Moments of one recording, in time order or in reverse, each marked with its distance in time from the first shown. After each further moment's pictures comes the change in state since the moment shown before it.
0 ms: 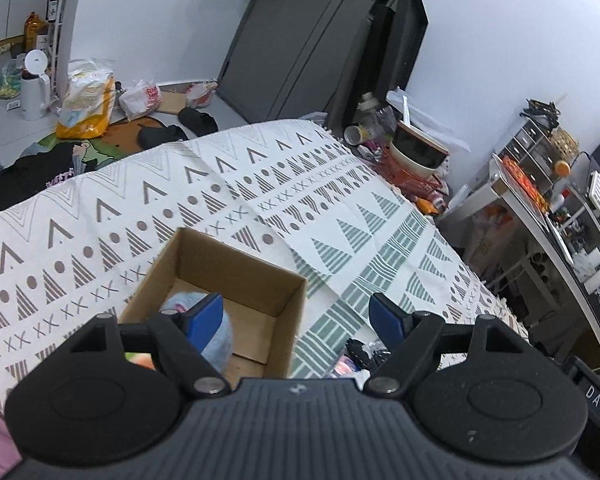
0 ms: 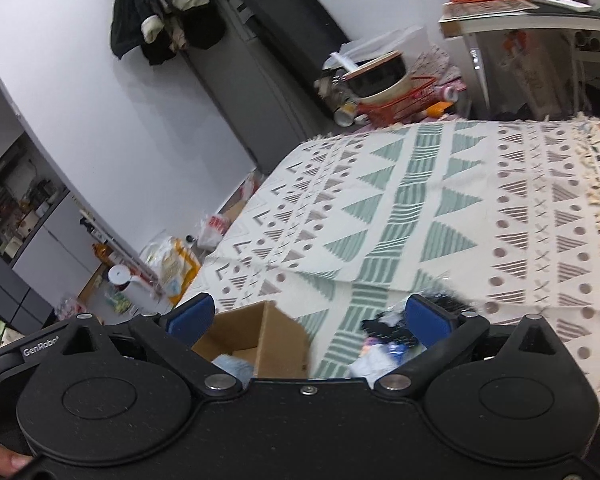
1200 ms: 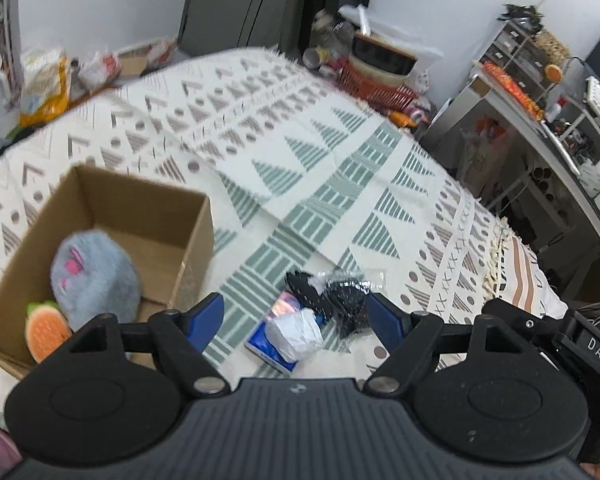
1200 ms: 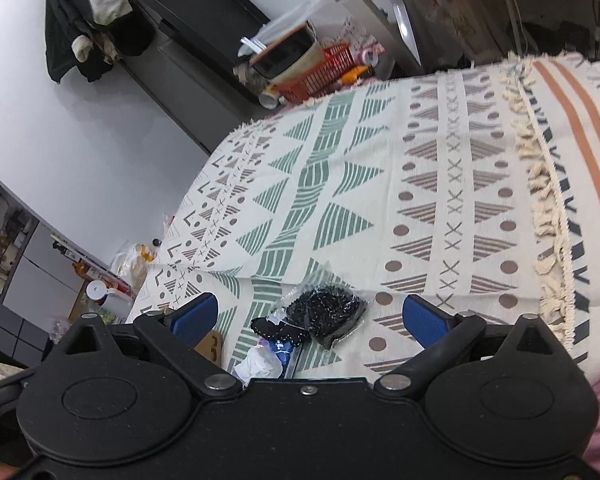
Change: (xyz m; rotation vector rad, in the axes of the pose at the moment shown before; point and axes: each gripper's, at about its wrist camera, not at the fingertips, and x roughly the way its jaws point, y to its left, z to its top) left arm 0.073 -0.087 -0.051 0.119 0.179 0.026; right arm 0.014 -0.124 0.010 0.159 0.090 -0.032
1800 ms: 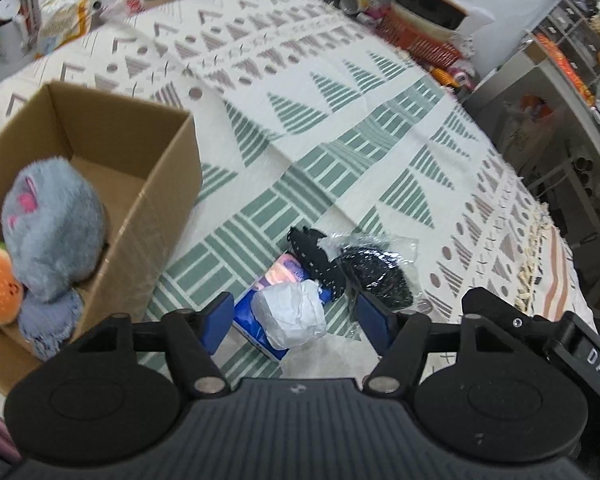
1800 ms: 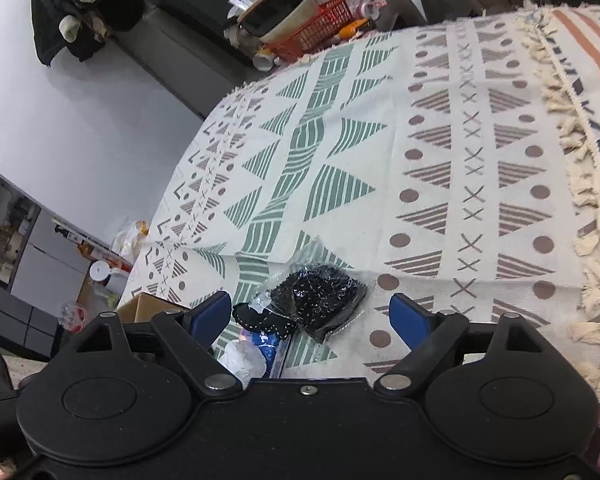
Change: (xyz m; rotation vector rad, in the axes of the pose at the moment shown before) left arm 0.073 -0.009 -0.015 -0.101 0.130 0.080; right arm 0.057 -0.020 -0.004 0.025 0.107 0.032
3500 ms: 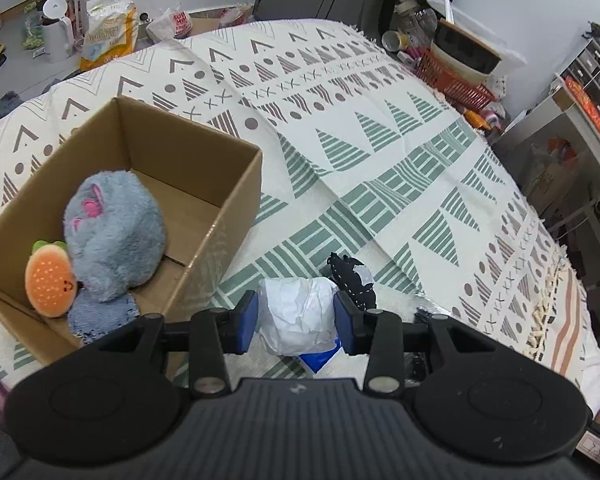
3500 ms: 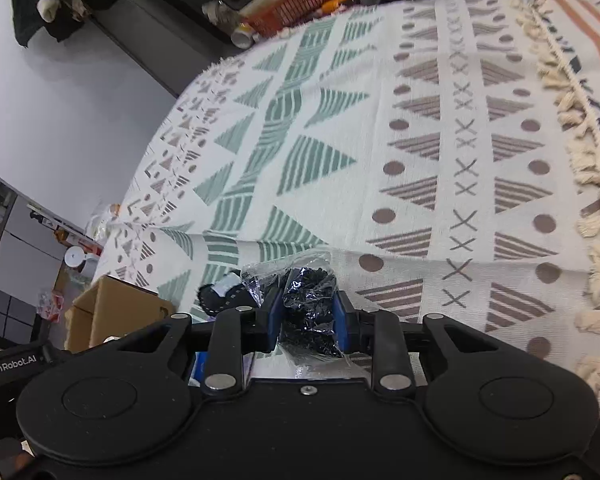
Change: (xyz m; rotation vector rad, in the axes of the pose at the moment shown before) left arm -0.039 0.021 0.004 -0.078 -0.094 0.068; right arm 0.019 0.000 -0.010 -0.013 0.034 -0.073
